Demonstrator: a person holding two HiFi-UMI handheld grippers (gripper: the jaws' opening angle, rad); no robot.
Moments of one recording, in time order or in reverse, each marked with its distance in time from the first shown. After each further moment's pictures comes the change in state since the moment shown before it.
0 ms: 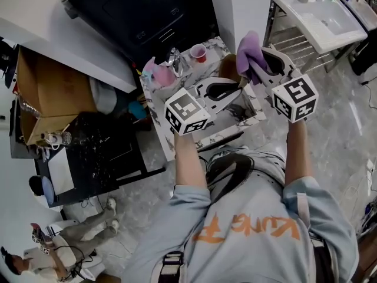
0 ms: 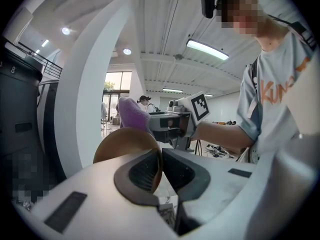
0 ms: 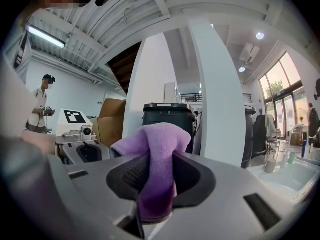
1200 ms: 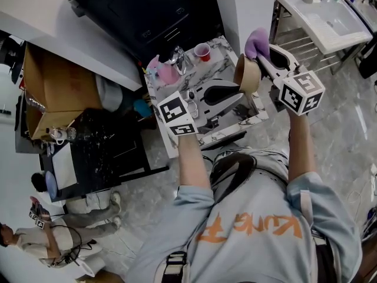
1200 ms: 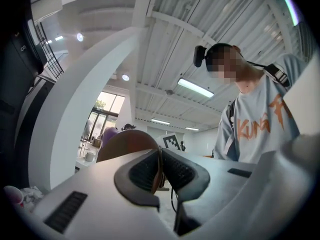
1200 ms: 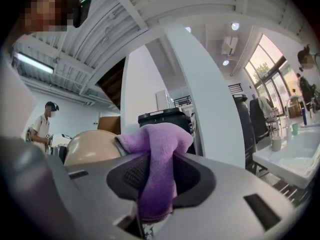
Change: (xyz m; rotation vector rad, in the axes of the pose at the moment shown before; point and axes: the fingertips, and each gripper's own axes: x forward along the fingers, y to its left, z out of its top) left arm -0.027 -0.034 0.051 -0.104 -0.396 -0.184; right arm -0.004 -0.021 -0.003 0.219 -0.111 0.014
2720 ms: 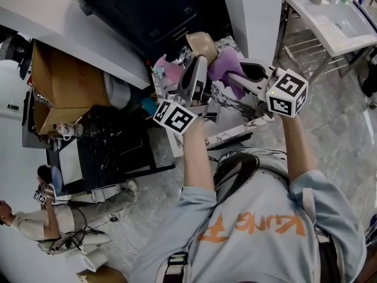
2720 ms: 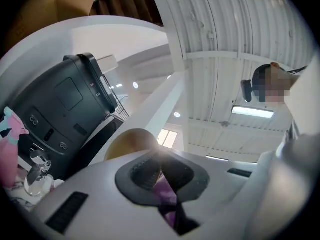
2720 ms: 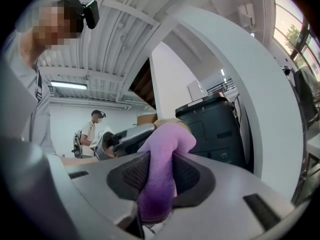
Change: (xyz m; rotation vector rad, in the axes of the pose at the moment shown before) left arm -0.090 0.097 0.053 -0.126 -0.449 0.671; right arm 0.029 0.099 -0.029 0.018 0.053 0.468
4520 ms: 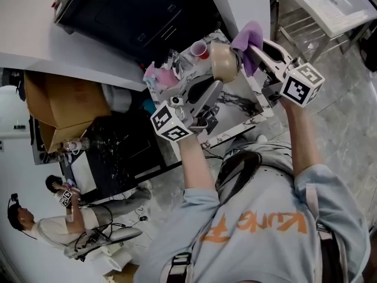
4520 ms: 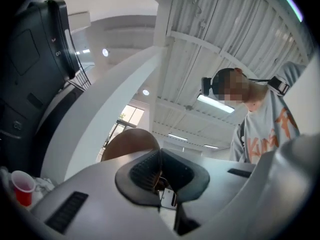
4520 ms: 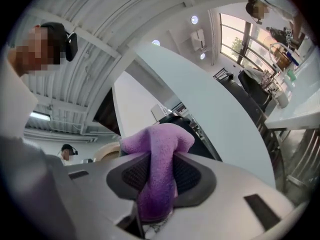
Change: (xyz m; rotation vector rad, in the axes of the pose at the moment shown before) left arm 0.014 -0.058 -0.063 -0.006 0.281 -0.452; right arm -0.072 -0.112 0.018 0.287 -0.314 -0.314
